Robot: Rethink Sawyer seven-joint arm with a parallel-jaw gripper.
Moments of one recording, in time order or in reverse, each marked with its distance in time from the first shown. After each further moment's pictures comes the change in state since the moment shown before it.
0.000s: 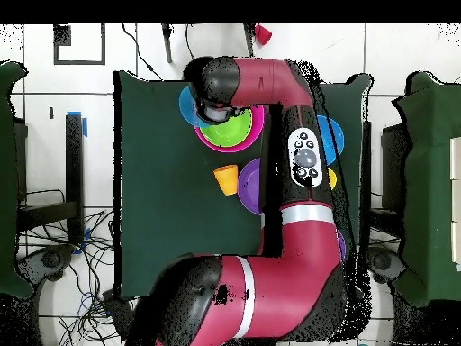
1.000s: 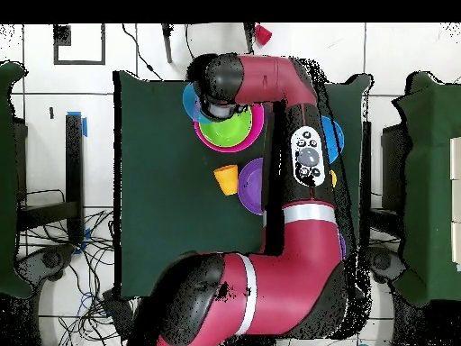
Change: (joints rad) arm -0.004 0.014 0.001 -0.037 -0.009 0.000 0.000
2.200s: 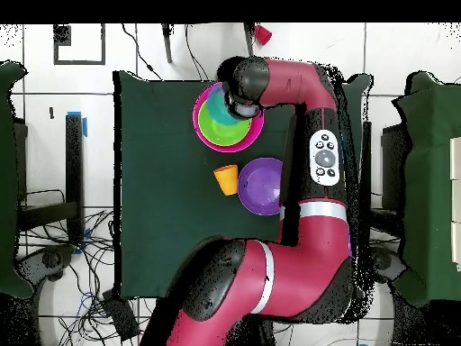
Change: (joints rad) arm -0.045 0.107 -0.005 -0.121 -0.039 0.000 -0.145
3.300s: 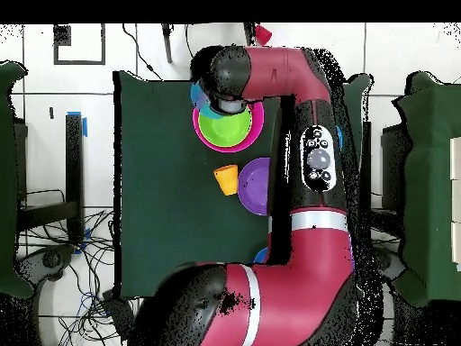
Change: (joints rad) arm 0.037 -0.174 -0.005 0.133 0.000 -0.005 0.000
